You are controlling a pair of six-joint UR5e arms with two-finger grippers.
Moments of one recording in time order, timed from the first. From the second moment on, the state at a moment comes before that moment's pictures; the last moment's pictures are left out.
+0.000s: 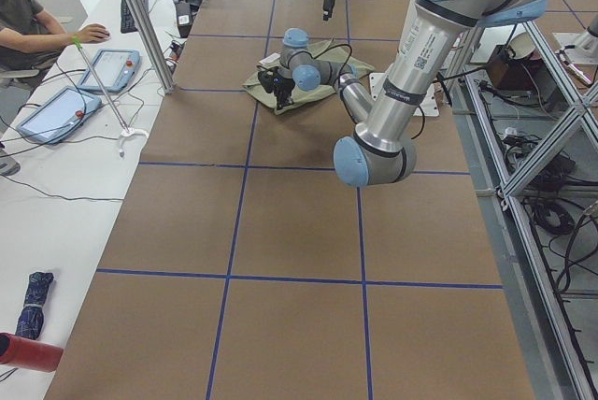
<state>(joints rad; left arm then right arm) -0.62 -2.17 -1.63 -1.77 -1.74 -1.70 0.56 -1.66 2.20 -1.01 1.96 1.54</state>
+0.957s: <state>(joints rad) -0.74 -2.56 -0.85 -2.32 -1.61 -1.49 0.56 -1.61 2.16 -1.01 1.95 1.54</state>
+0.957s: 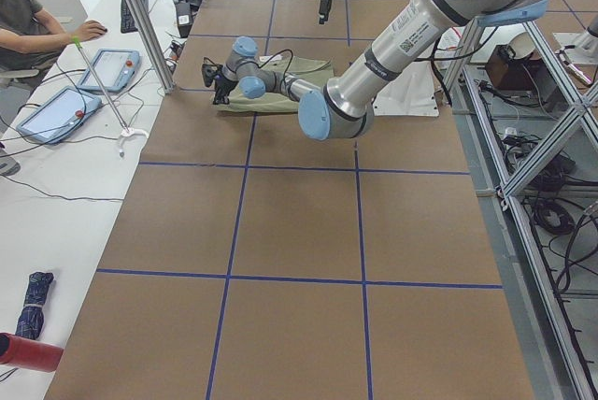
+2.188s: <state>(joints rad) -0.82 -2.37 -1.25 -2.05 -1.77 -1.25 0.59 -1.30 1.97 -1.35 1.94 1.31</state>
